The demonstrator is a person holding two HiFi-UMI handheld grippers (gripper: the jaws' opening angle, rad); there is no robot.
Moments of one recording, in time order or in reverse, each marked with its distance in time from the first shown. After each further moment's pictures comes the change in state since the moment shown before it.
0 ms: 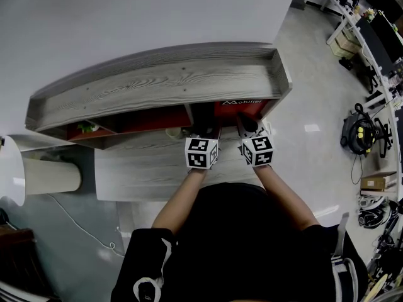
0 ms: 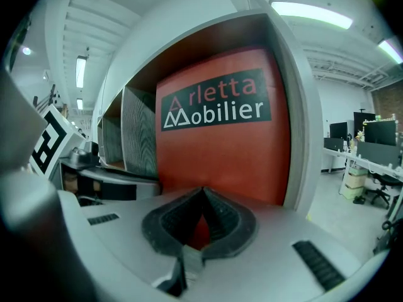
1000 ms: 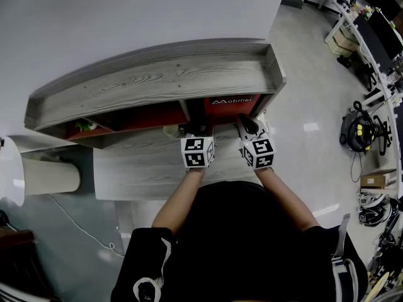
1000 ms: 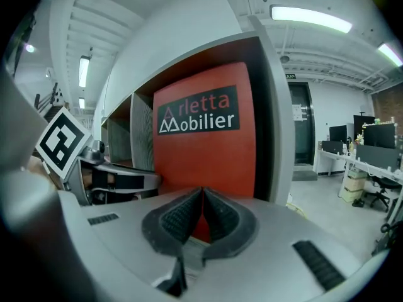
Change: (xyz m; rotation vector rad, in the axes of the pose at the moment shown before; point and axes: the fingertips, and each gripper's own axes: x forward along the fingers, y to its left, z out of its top) left arm -0.011 0.012 0.003 -0.002 -0.038 0.117; right arm -0.025 -0.001 -0.003 -0.018 -0.017 -0.003
